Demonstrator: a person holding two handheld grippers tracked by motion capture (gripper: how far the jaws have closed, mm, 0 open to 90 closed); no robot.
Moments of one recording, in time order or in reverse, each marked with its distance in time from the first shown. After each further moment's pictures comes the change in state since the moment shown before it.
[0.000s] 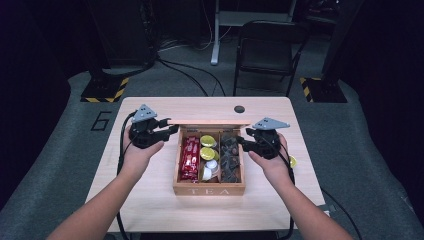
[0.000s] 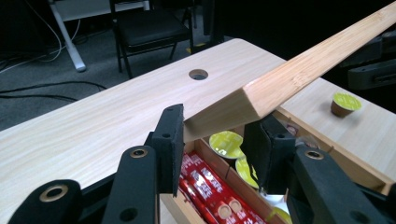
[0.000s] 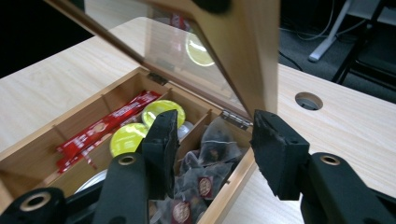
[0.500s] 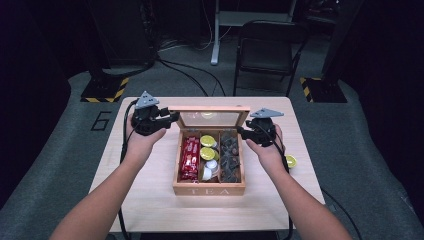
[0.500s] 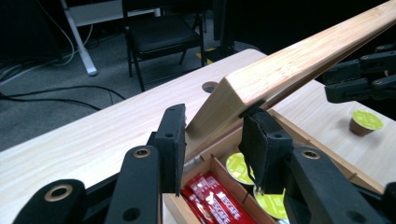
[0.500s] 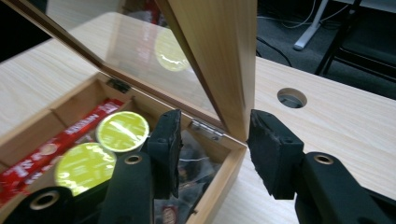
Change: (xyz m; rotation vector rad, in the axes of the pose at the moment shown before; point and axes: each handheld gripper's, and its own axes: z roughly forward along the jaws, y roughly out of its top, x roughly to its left) left arm 0.013 0.026 0.013 -0.006 0.038 -0.016; right arm -0.027 0.009 0.038 0.037 -0.058 0.064
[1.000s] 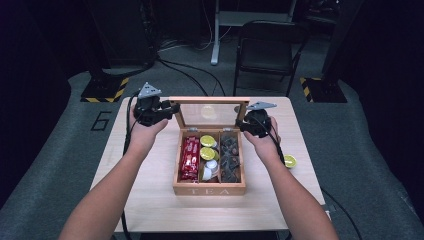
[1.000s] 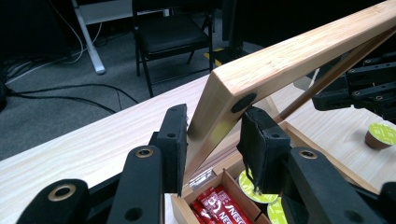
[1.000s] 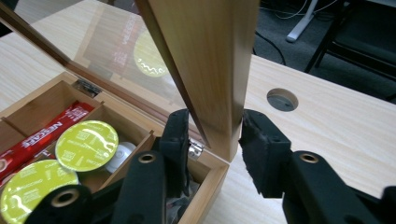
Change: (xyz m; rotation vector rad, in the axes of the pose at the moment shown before) left arm 0.010 0.019 0.013 0.001 0.036 -0.009; right arm -0.016 0.011 0.035 0.052 -0.032 -0.008
